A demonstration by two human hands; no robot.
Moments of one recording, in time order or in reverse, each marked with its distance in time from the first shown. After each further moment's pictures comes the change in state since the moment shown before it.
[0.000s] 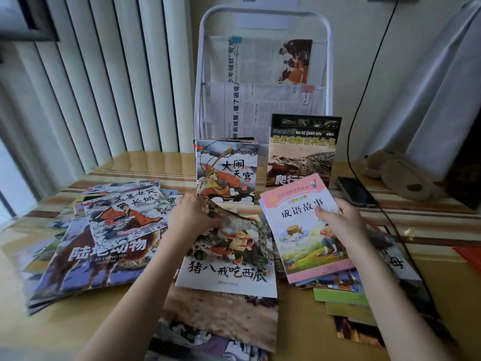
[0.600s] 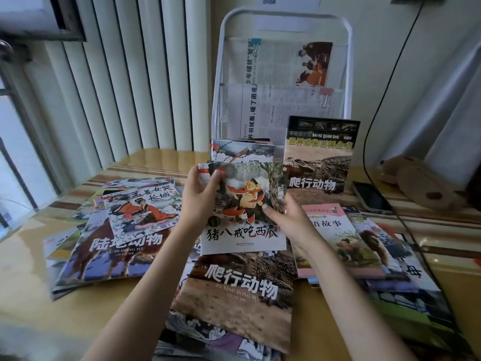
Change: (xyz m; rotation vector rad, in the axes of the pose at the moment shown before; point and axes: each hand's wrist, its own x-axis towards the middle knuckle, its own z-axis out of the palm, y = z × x) left_hand -0.020 0.008 -0.027 -1.049 0.232 0.099; right_hand -0.049 -0.069 0.086 0.274 -0.477 -0.147
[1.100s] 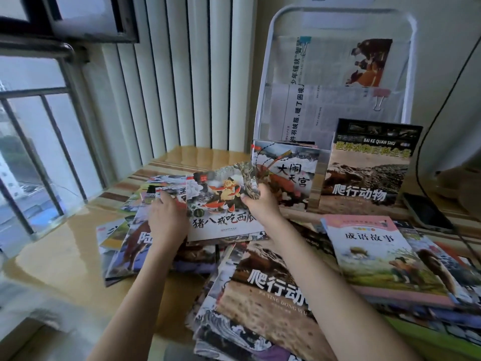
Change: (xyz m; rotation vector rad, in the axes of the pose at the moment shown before) left_hand 0.014 -0.058 -0.116 0.956 0.295 -0.192; right_hand 0.064 -0.027 0.126 -0.176 -0.016 0.024
